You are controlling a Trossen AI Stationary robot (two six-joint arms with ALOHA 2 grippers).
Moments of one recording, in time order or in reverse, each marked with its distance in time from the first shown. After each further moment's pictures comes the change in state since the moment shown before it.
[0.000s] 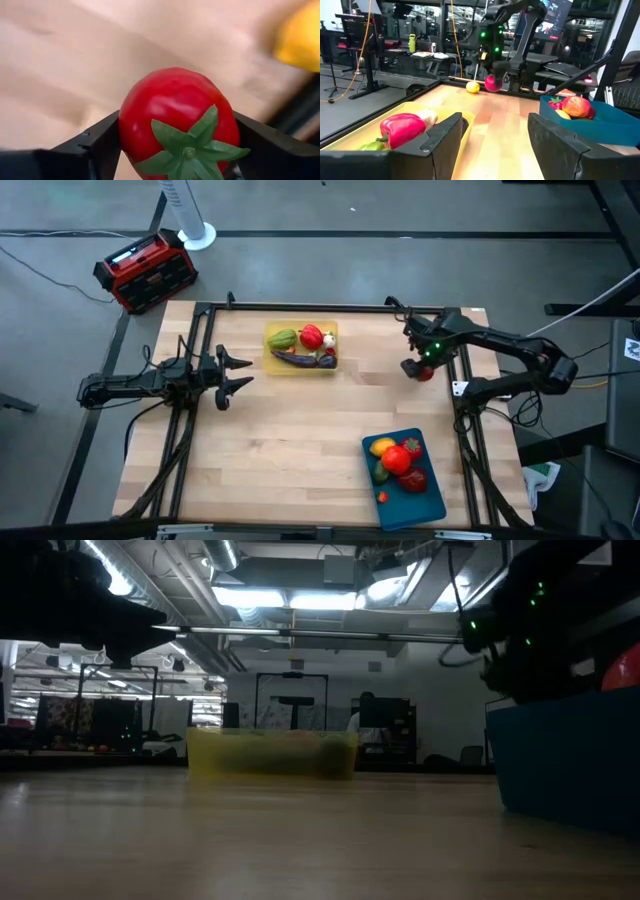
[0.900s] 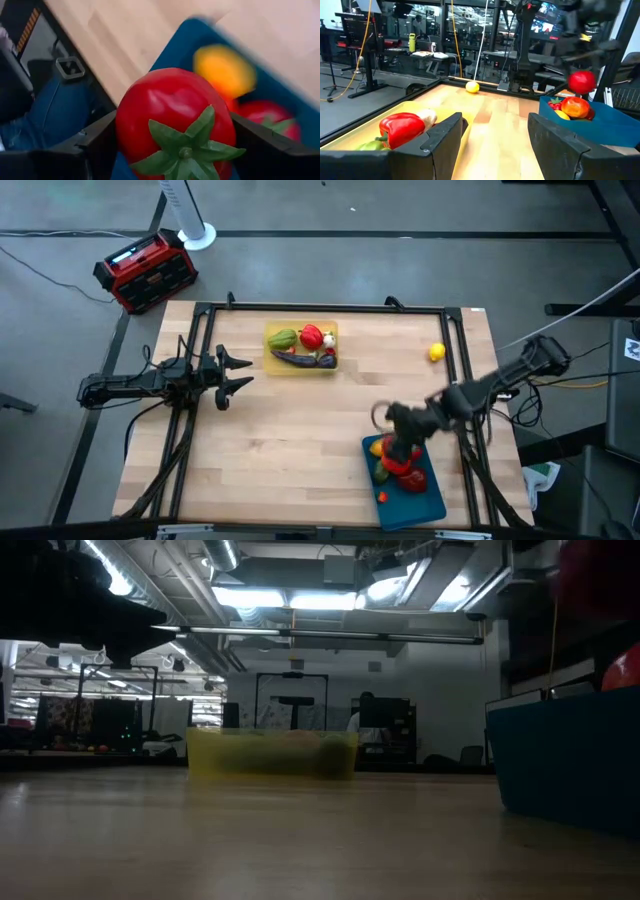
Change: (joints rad) left arm 0.000 0.000 0.000 0.001 0.000 -0.009; right arm 1.123 0.069 0.278 0.298 0.036 0.791
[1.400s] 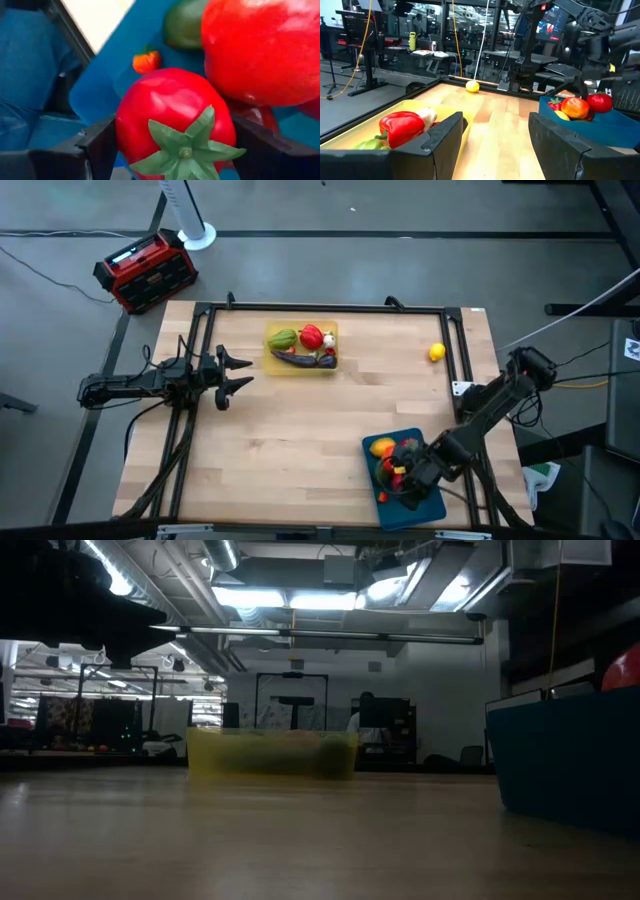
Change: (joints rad) left arm 0.000 0.000 0.000 0.000 0.000 -0.013; right arm 0.273 0.212 0.000 0.094 0.020 0.138
